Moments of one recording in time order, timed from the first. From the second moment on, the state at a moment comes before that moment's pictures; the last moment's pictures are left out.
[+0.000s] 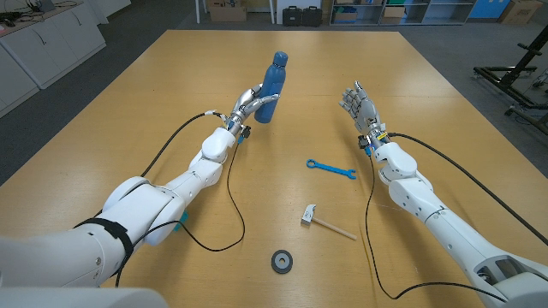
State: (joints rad) left arm 0.52 0.18 0.47 -0.70 -0.24 -0.78 -0.11; left_hand 0.74 -0.13 0.47 -0.20 0.18 0.47 -0.02 0.38 0.19 0.55 -0.10 0.29 0.22 0.57 -0.05 0.24 0.19 0.59 -0.05 0.24 0.17; right arm -0.92 -0.52 -0.31 -1.41 0.58 0.31 0.00; right_hand 0.20 0.08 0.18 -0.10 0.19 0.05 0.12 0.20 0.19 0.10 0.09 0.21 0.19 -0.01 0.09 0.23 0.26 0.12 0.00 0.34 0.19
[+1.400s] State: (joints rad) left arm 0.82 0.46 0.36 -1.32 -0.20 -0.53 -0.03; left_hand 0.75 -0.15 0.48 -0.21 0.19 0.50 0.01 0.41 0.19 0.60 -0.07 0.30 0.23 0.63 -0.06 0.24 0.19 0.63 -0.06 0.25 0.18; right arm -0.95 -0.58 -0.32 -1.55 0.51 0.30 -0.03; right_hand 0.23 0.08 0.18 -0.11 0.19 0.10 0.11 0.21 0.19 0.13 0.06 0.22 0.19 0.04 0.07 0.24 0.26 0.17 0.00 0.34 0.19
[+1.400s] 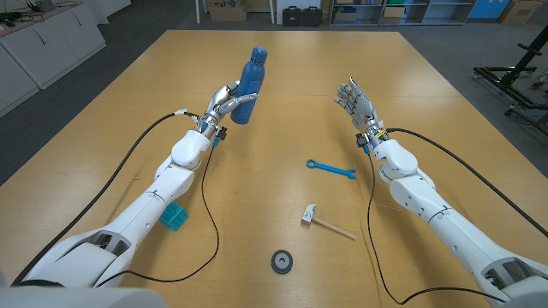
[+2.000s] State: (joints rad) left arm 0.90 0.54 0.33 -1.42 -0.18 -0.57 -0.02; left_hand 0.75 -0.15 0.48 -0.21 0.19 0.51 0.02 0.41 0.19 0.61 -0.07 0.30 0.23 0.64 -0.06 0.24 0.19 0.64 -0.06 0.25 0.18; right arm -0.99 -0.69 -0.31 -1.74 0.36 0.26 -0.09; right_hand 0.32 0.09 0.21 -0.15 0.19 0.13 0.06 0.23 0.19 0.16 0.01 0.23 0.19 0.08 0.07 0.25 0.25 0.19 0.00 0.34 0.19
